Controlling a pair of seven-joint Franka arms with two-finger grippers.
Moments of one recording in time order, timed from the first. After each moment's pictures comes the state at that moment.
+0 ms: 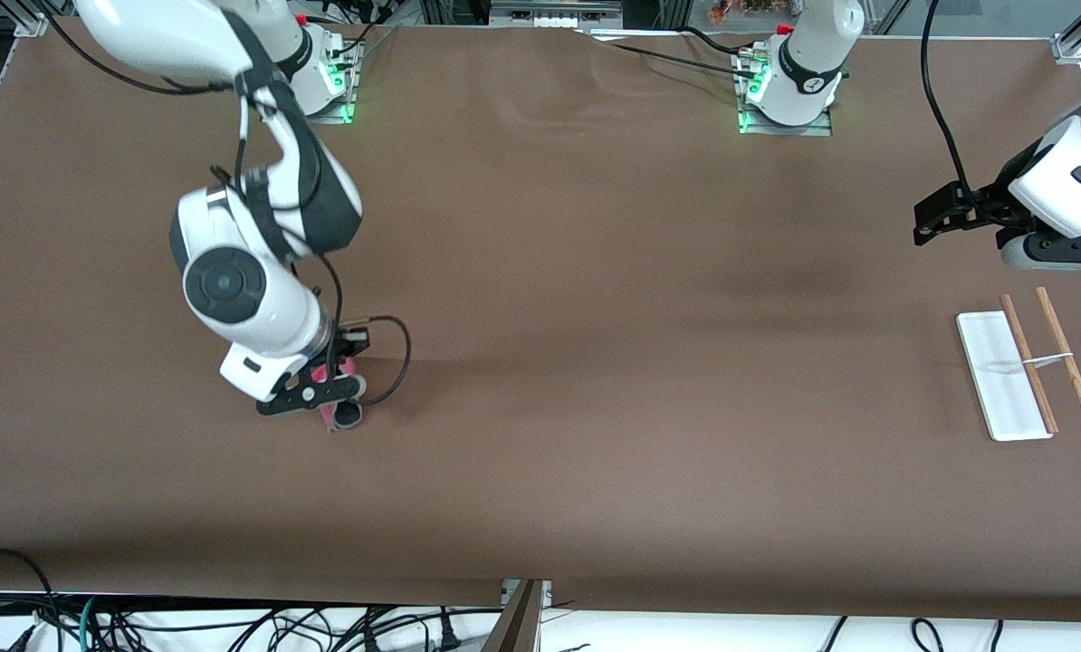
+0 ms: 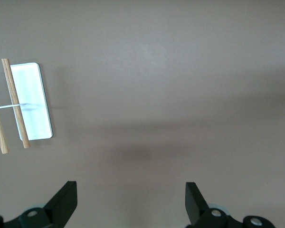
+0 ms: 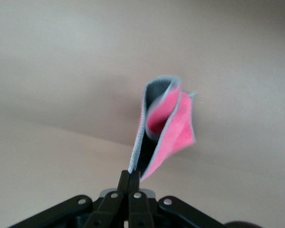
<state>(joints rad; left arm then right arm) 0.05 0.09 -0.14 -1.49 0.03 1.51 -0.06 0.27 0.55 0.17 -1.28 -0.11 1.77 0.17</state>
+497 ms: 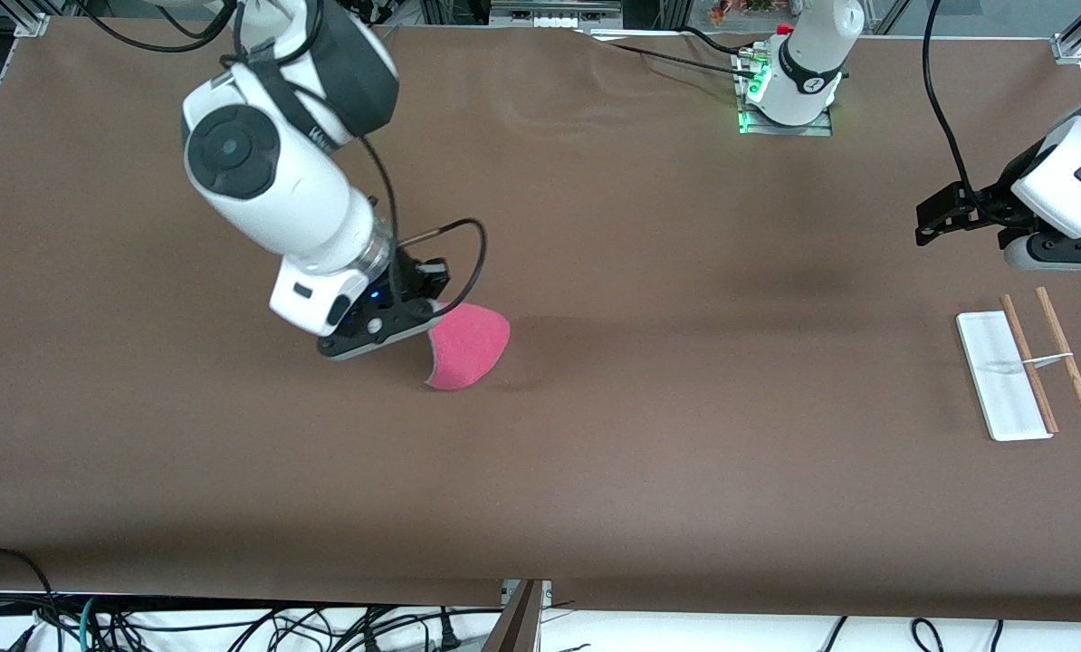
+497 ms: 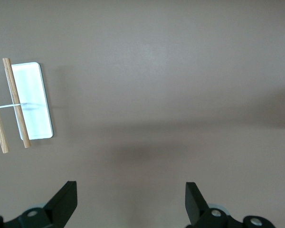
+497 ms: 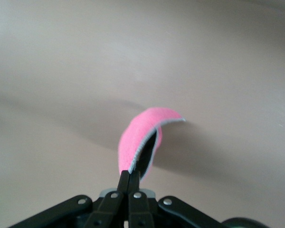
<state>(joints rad) 0.05 0.09 -0.13 -1.49 0.03 1.51 -0.06 0.32 0.55 0.32 -1.11 -0.01 1.76 0.26</state>
